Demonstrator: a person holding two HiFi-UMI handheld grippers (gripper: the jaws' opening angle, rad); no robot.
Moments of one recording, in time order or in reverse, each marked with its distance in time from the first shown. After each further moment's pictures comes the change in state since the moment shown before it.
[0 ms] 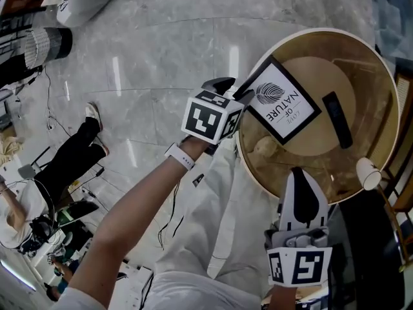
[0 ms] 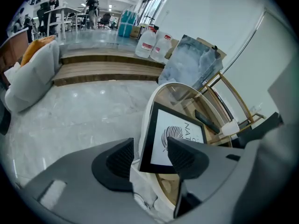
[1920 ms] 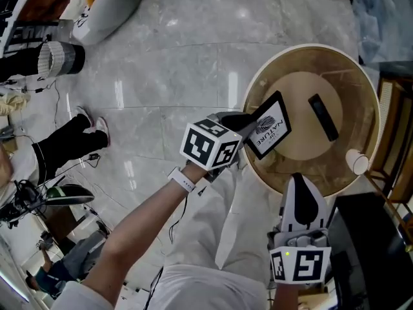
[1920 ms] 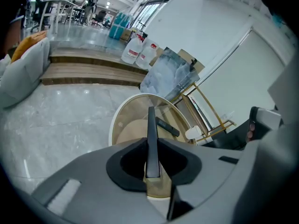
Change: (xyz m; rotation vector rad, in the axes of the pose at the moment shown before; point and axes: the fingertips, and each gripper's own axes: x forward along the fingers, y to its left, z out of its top) left arm -0.099 -0.098 0.000 0.005 -0.040 -0.208; right arm -0.083 0.026 0.040 -0.043 -0.110 -0.028
